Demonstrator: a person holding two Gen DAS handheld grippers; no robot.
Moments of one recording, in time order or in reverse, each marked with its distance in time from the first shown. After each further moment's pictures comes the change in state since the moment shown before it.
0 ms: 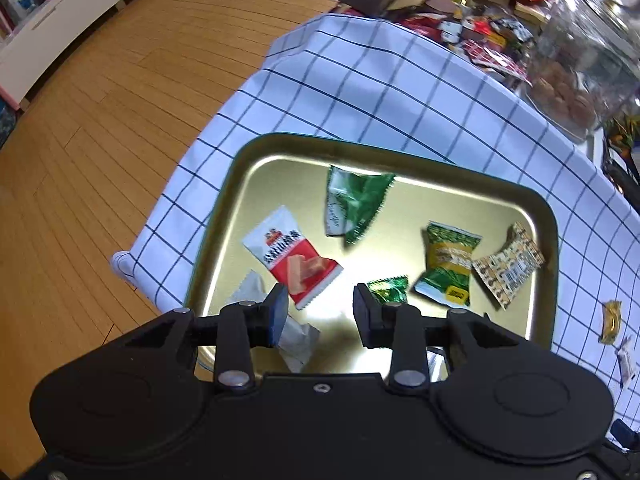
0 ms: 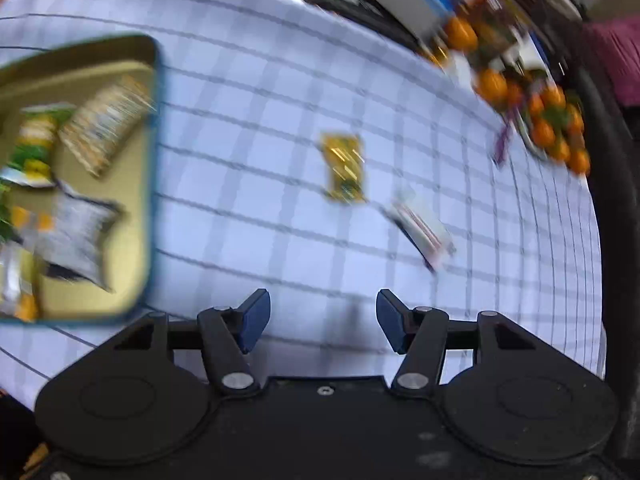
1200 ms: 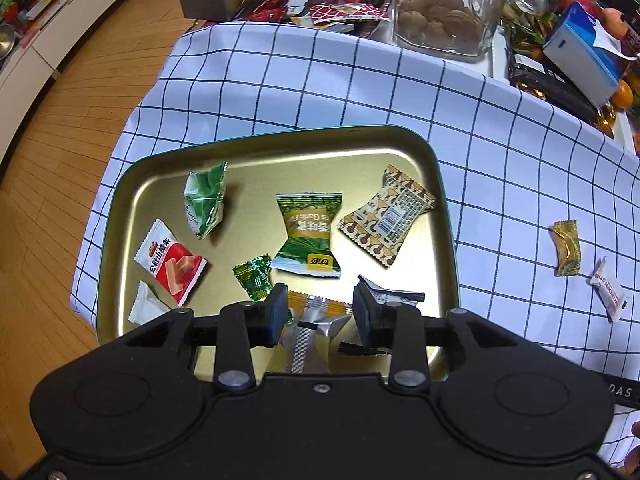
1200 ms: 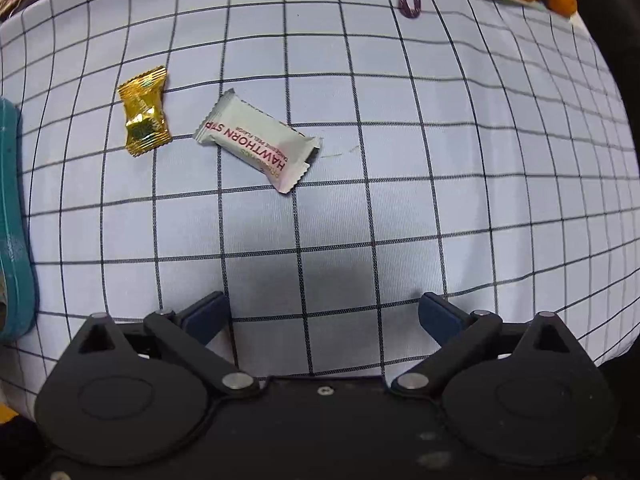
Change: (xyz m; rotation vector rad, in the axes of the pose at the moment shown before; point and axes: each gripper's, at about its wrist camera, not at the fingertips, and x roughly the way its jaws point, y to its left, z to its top) left arm -0.002 -0.110 -0.031 0.259 -0.008 0.000; right arm 0.077 -0.123 0.014 0.274 0.252 0.236
